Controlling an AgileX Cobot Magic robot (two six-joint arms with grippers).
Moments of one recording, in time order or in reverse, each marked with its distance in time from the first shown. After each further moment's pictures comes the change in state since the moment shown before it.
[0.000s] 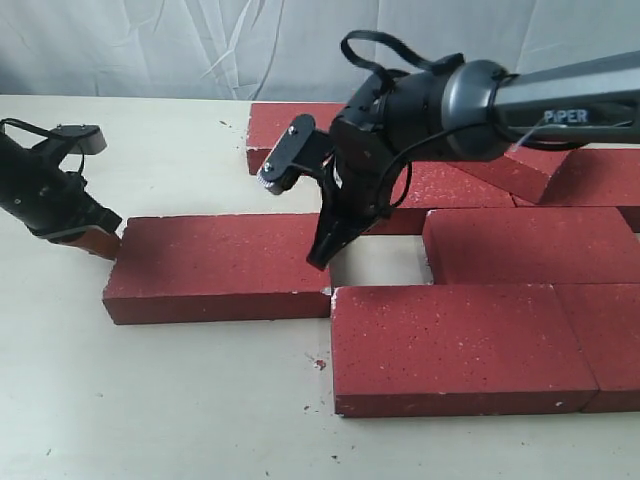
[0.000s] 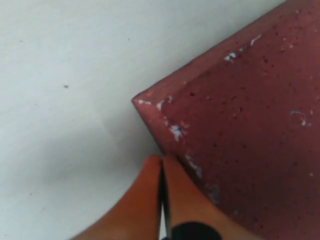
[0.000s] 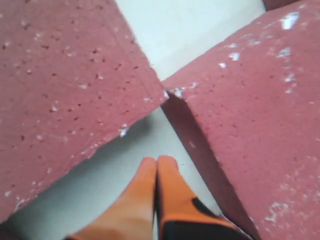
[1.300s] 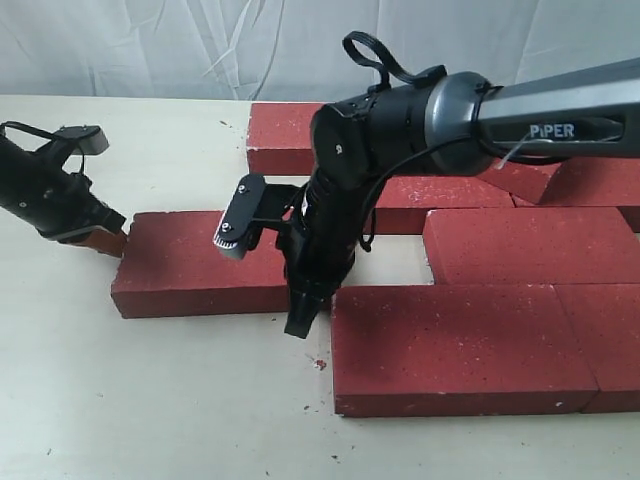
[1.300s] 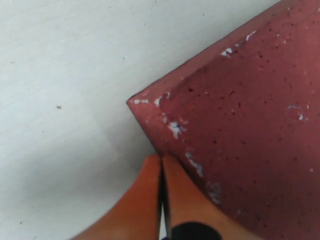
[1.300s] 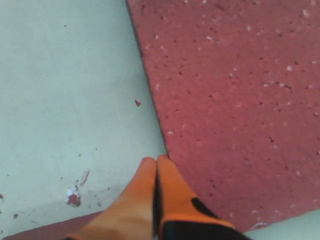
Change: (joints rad) left arm 0.012 0.030 0.002 -0.104 -0.006 0.108; right arm 0.049 0.005 0.008 0.515 0.117 -0.595
